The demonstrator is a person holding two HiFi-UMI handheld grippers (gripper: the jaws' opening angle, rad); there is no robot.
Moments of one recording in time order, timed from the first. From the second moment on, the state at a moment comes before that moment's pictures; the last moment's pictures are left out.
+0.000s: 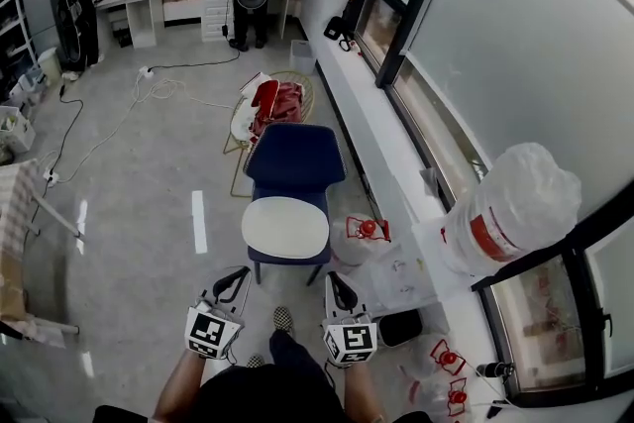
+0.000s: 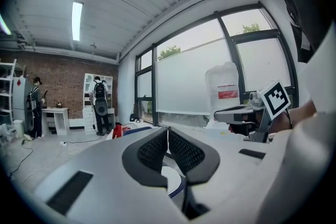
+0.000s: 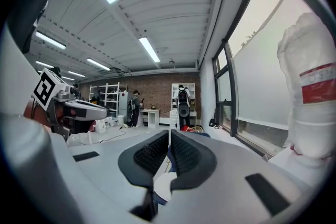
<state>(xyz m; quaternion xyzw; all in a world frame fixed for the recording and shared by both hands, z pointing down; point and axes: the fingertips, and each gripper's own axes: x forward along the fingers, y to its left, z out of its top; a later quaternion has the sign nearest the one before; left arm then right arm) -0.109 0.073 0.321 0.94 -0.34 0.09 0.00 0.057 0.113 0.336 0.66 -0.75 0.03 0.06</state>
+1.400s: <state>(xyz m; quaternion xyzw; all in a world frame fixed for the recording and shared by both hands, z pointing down) -0.113 0.089 0.316 0.94 -0.33 0.08 0.00 0.052 0.131 0.338 0.66 -0.75 0.04 0.06</state>
